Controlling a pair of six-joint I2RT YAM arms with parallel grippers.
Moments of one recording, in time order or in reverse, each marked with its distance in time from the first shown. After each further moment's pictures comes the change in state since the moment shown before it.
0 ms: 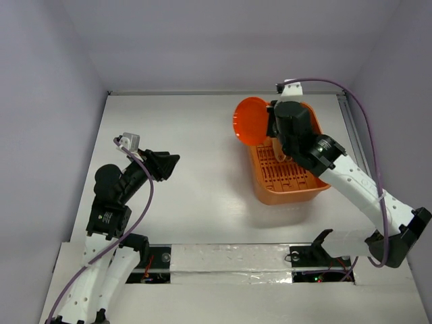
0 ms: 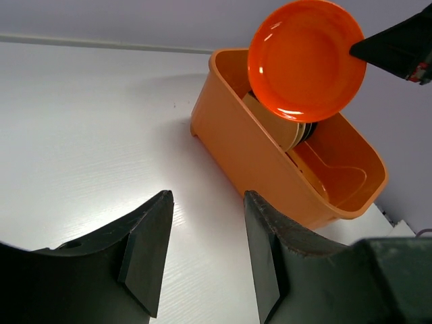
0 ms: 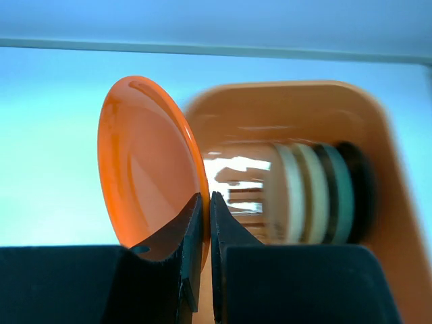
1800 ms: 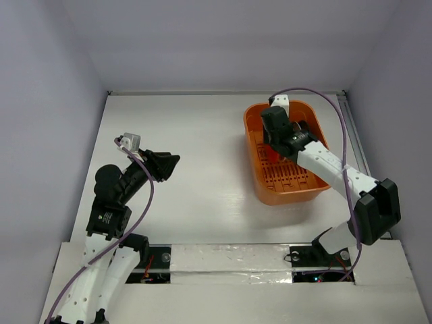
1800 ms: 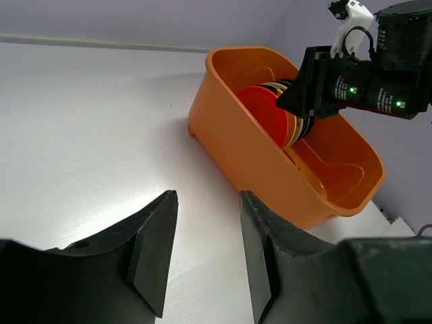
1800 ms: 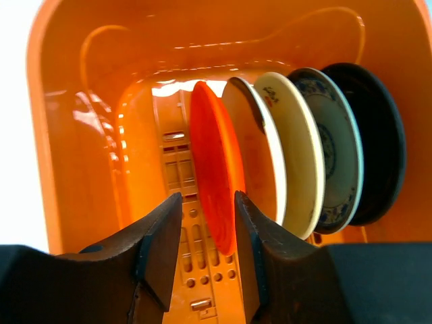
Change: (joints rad) left arm -0.007 -0.002 0.000 0.000 0.005 0.000; right arm -0.130 0.203 -0.144 0.035 -0.058 0.049
